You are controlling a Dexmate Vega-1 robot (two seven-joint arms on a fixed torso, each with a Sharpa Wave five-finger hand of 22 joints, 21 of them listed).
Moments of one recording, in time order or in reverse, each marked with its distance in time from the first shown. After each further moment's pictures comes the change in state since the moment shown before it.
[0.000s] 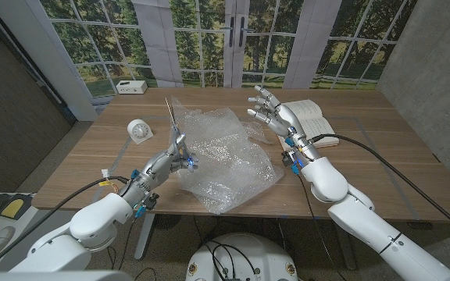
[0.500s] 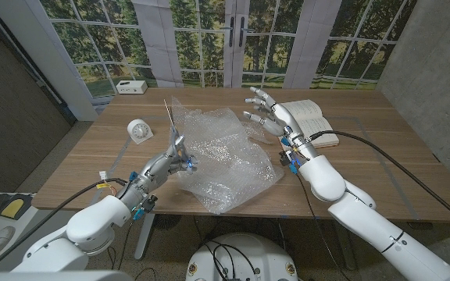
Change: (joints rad) left arm 0.031 -0.023 -0.025 -0.012 0.008 0.012 -0.017; left_hand 0.000 0.000 0.000 0.000 0.008 0.000 0.000 -0.014 0.005 0.004 -0.004 -0.001 -0.004 0.000 0.000 0.003 -0.005 0.006 -0.006 -0.006 0.000; right arm 0.008 -0.023 -0.018 -0.077 -0.132 -0.137 -0.057; right_hand 0.029 0.021 0.016 -0.015 0.008 0.005 -0.005 0.000 0.000 0.010 -0.005 -0.008 0.000 0.007 0.007 0.004 -0.005 0.016 -0.016 0.000 0.000
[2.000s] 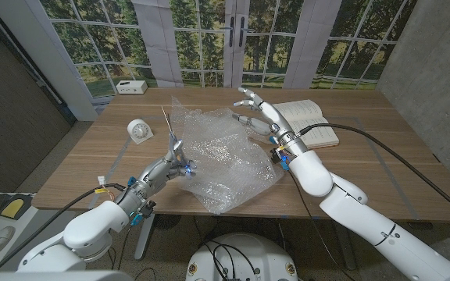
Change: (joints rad) left arm 0.034 -0.027 -0.025 -0.005 0.013 0.021 -0.020; left_hand 0.000 0.000 -0.023 0.023 0.008 0.000 0.000 -0.018 0.005 0.002 -0.002 0.005 -0.001 0.000 0.000 0.008 -0.005 0.011 0.000 -0.022 0.004; right arm 0.068 -0.007 -0.084 -0.047 -0.133 -0.163 -0.030; right_hand 0.053 0.013 0.027 0.003 0.004 0.016 -0.023 0.004 0.000 0.124 -0.054 0.014 0.005 0.070 -0.002 0.038 -0.006 0.054 -0.047 0.007 0.005
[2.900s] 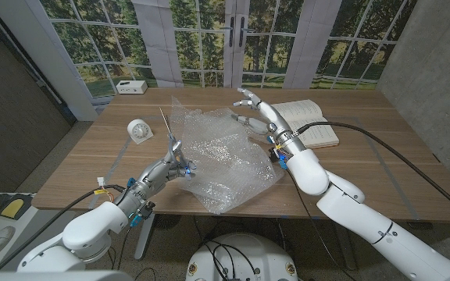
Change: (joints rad) left arm 0.003 -0.007 -0.002 0.007 -0.002 -0.007 -0.012; left_hand 0.000 0.000 -0.012 0.012 0.001 -0.001 0.001 -0.015 0.006 0.000 0.000 -0.003 0.005 0.000 0.000 0.000 -0.001 0.000 0.000 -0.008 0.000; right arm 0.021 -0.002 -0.029 -0.022 -0.057 -0.085 -0.014; right_hand 0.005 0.005 0.003 0.003 -0.008 0.000 0.000 0.000 0.000 -0.017 0.016 -0.032 0.005 -0.011 -0.004 0.000 0.000 -0.004 -0.015 0.000 0.000
